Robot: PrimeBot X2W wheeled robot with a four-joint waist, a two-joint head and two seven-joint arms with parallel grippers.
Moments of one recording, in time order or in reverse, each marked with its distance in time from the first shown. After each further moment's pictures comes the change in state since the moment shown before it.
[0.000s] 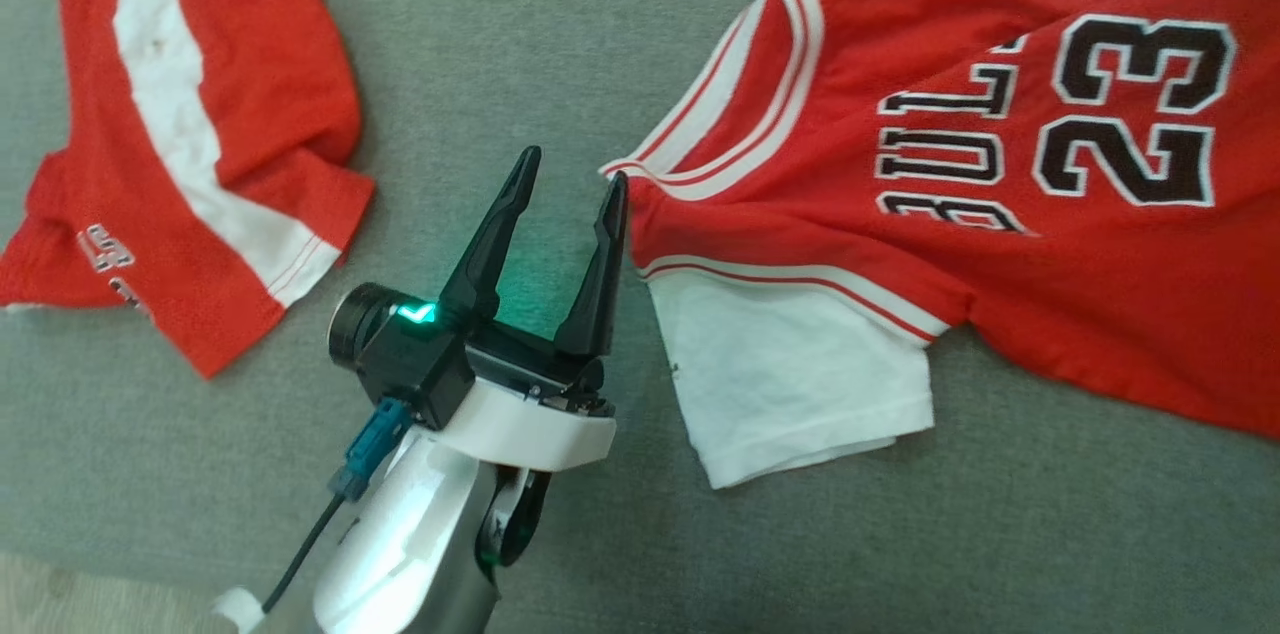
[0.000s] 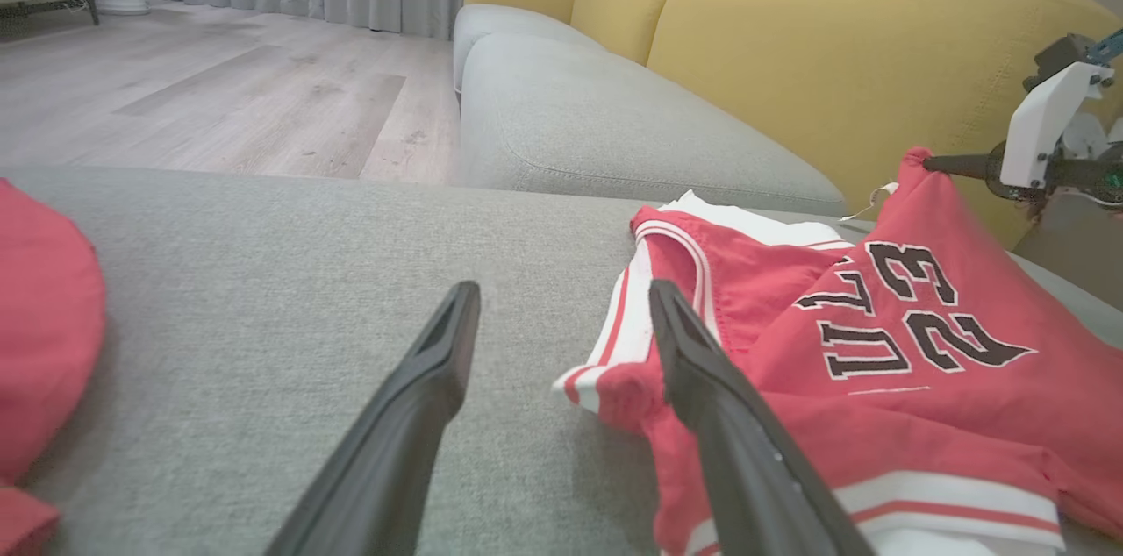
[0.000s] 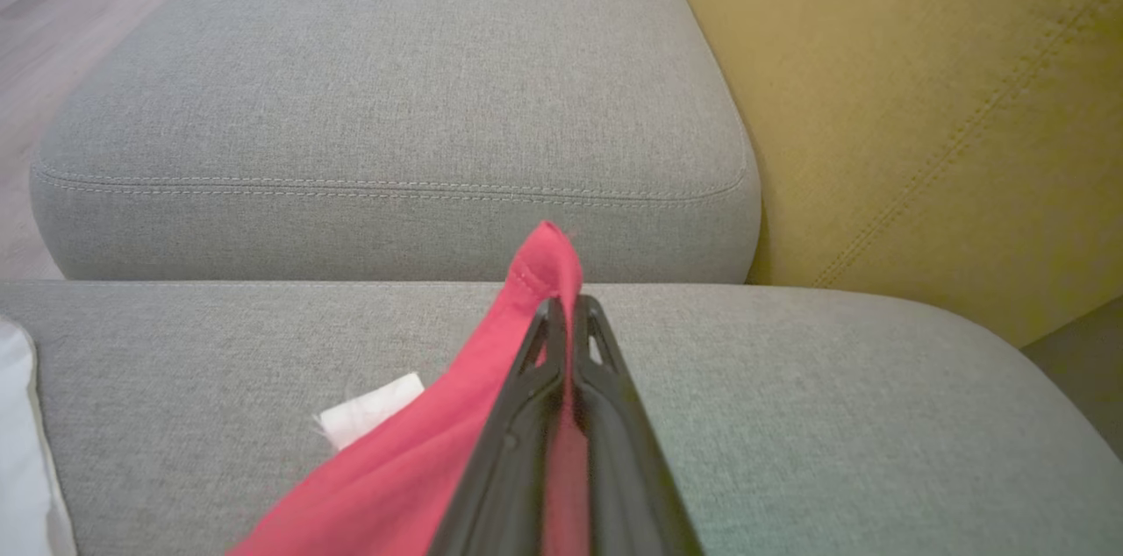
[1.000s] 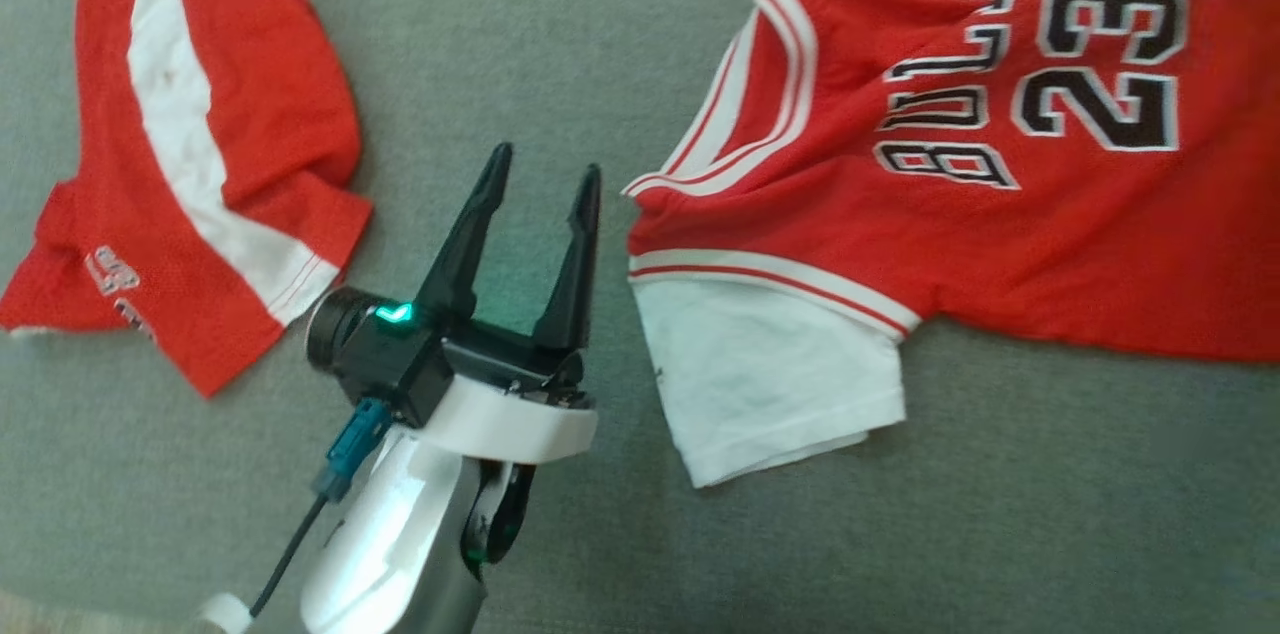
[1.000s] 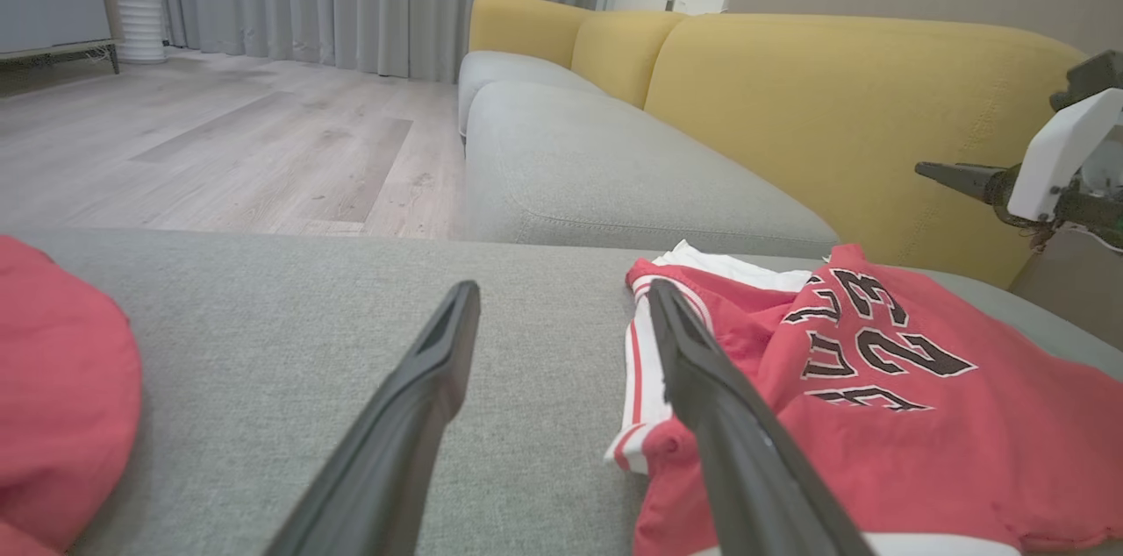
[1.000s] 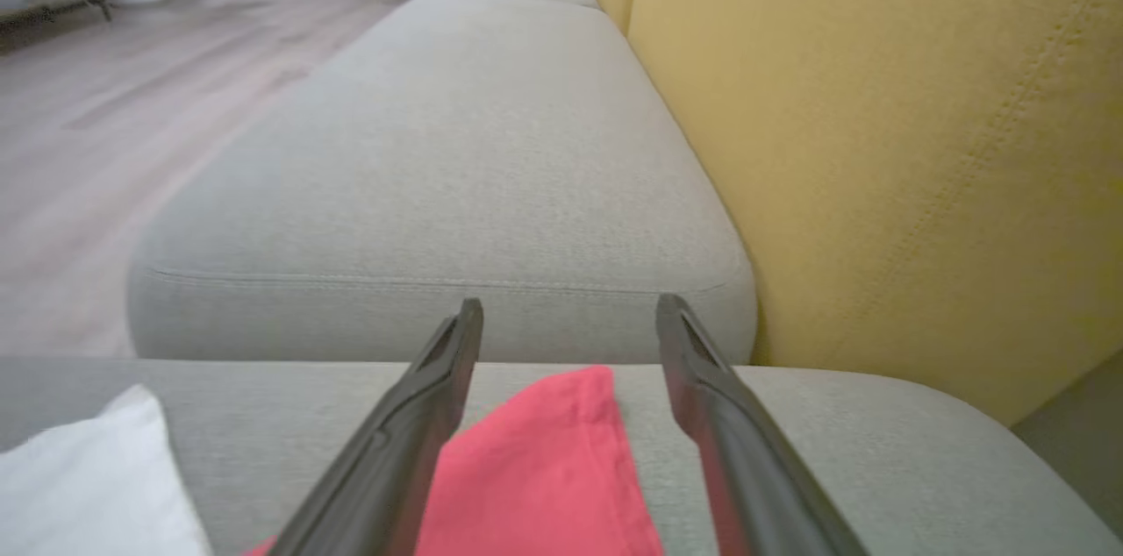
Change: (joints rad) left arm 0.002 -0.002 0.028 -0.003 0.002 0.009 0.000; right arm 0.002 0.100 -0.287 0.068 -0.331 0.000 -0.208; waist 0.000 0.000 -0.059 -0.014
